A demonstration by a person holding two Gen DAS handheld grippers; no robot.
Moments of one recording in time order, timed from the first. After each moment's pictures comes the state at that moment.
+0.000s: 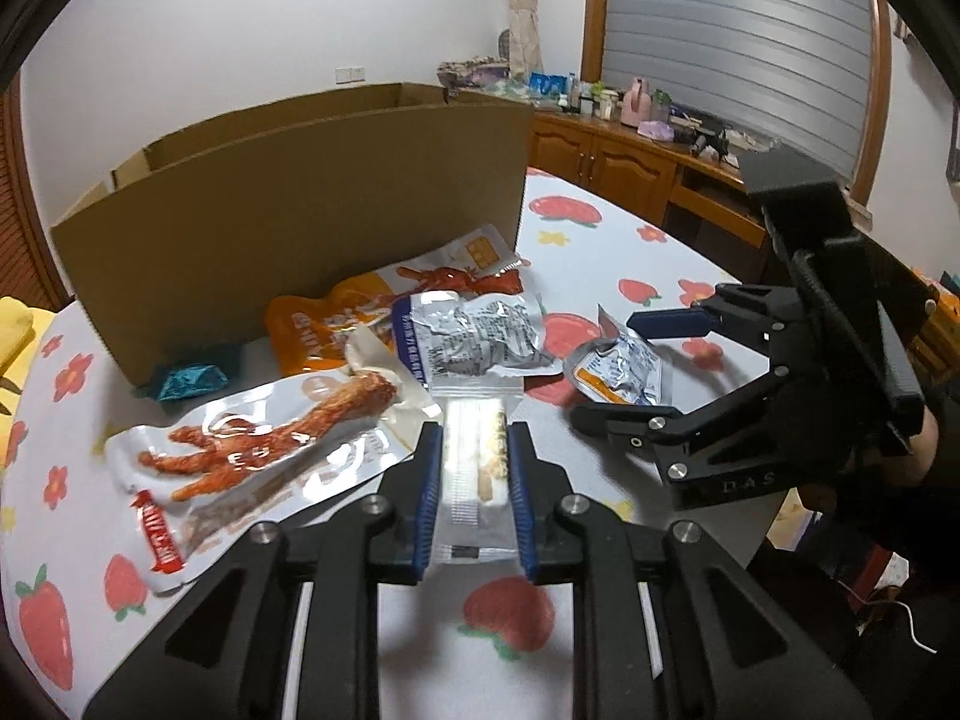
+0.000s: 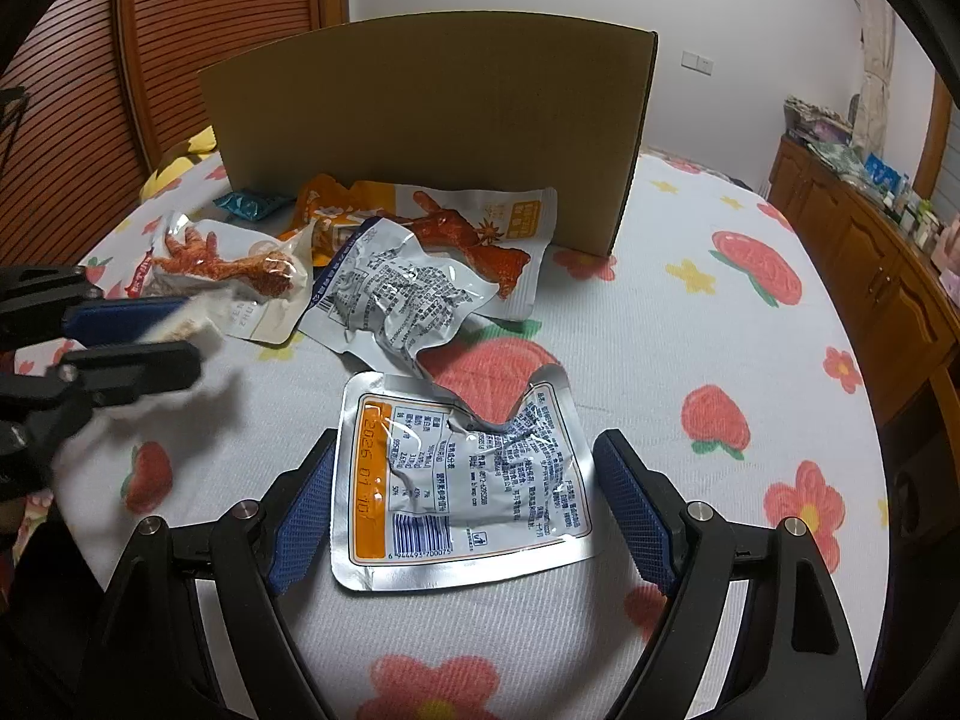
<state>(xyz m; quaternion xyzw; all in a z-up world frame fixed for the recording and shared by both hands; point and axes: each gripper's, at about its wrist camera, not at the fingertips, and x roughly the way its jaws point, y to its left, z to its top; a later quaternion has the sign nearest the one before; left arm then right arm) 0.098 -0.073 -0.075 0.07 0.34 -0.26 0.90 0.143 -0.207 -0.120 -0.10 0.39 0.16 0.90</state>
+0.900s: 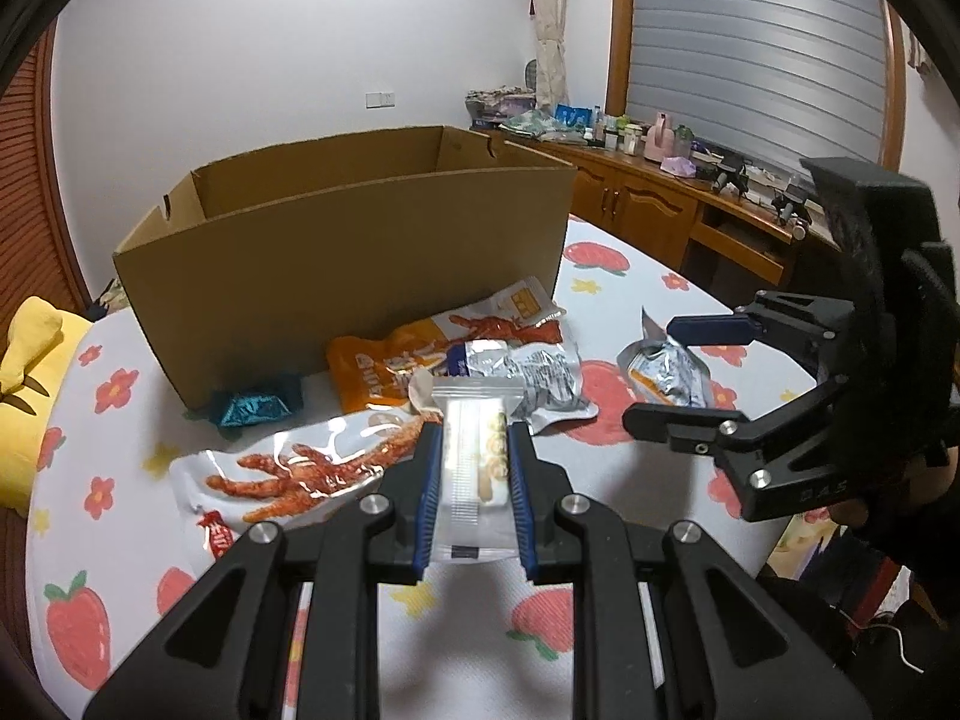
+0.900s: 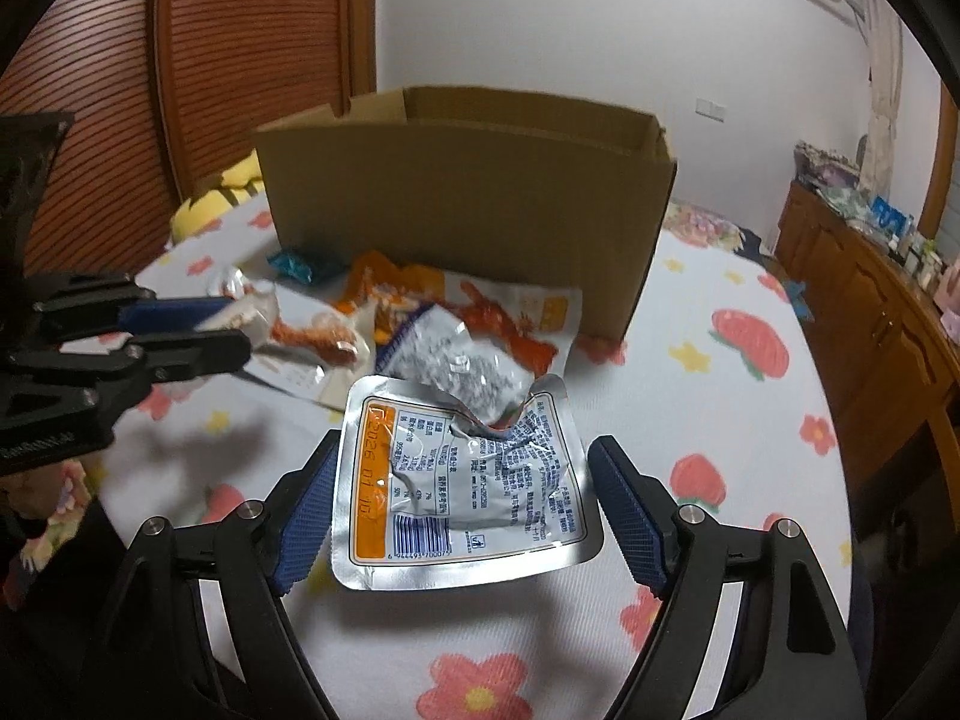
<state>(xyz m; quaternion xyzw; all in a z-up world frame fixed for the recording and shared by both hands) 0.101 -0.056 -0.052 0.05 0.32 -0.24 0.92 0.127 -0.195 -0.076 -0.10 0.33 0.19 0.92</state>
